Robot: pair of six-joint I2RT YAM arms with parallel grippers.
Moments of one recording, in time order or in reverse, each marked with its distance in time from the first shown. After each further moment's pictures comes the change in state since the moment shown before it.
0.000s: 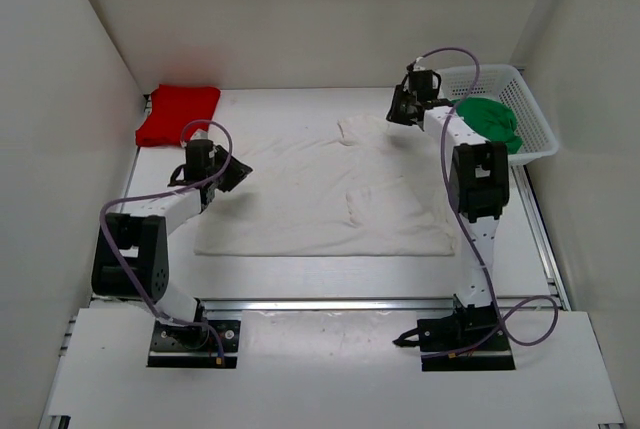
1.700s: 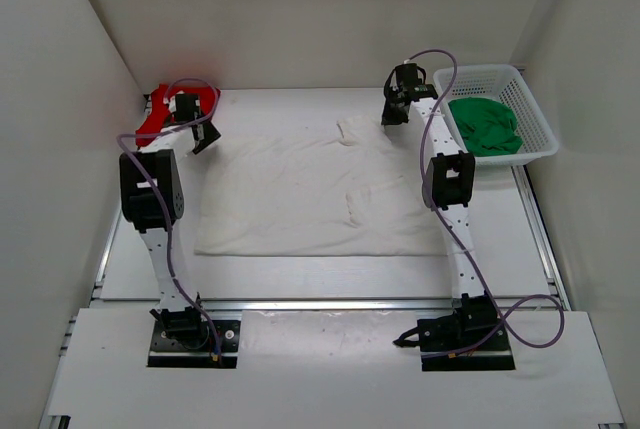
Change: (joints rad) left arm 0.162 0.621 0.771 -0.330 -0.272 0.298; right arm 0.000 0.603 0.964 -0.584 0.018 0.021
